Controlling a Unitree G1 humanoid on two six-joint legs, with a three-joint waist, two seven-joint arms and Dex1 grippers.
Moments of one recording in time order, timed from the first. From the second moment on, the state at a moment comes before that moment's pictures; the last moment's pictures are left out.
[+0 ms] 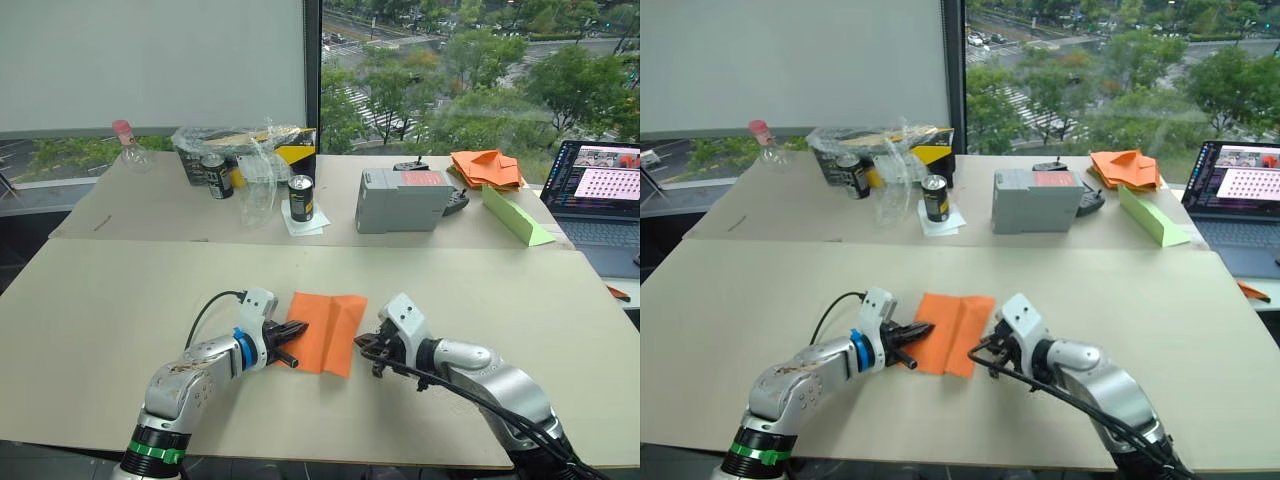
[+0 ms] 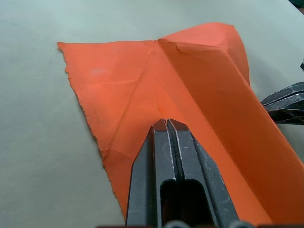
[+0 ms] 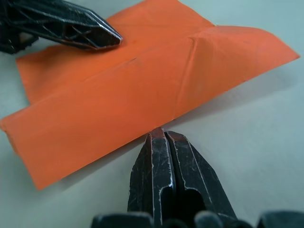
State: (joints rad) left arm -0.23 0.35 -0.06 -0.21 -0.51 0.81 -0.50; right arm -0.23 -0.45 0.19 -0.42 0.31 0.89 0.59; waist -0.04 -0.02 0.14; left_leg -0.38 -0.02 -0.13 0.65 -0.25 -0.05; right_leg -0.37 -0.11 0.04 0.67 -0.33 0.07
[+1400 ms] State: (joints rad) left arm -0.22 0.35 -0.04 -0.21 -0.51 0.80 -0.50; right arm -0.43 -0.26 0.27 -0.19 0.33 0.80 0.55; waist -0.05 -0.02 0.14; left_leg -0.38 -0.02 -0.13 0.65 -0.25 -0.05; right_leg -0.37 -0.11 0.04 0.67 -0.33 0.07
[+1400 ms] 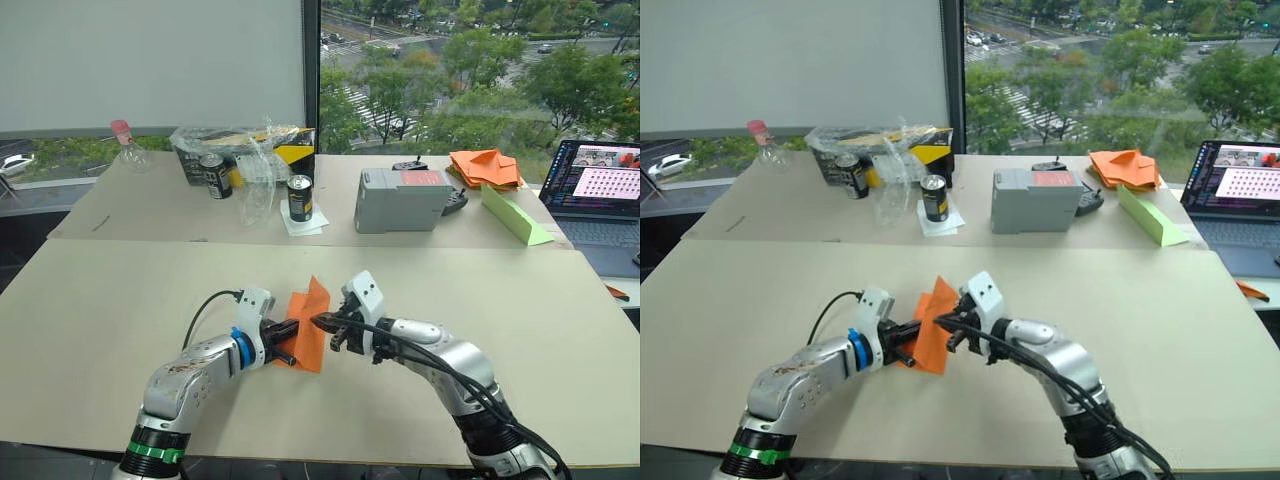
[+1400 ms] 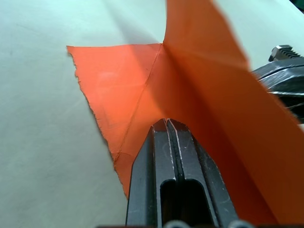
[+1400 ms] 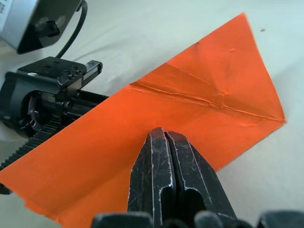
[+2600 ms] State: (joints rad) left arm -0.19 0.34 0.12 -0.38 -0.74 0.95 -0.40; right arm -0.46 -0.28 0.38 -0.12 0.17 0.72 0.58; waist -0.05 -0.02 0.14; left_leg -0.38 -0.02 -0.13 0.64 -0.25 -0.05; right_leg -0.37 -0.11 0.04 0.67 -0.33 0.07
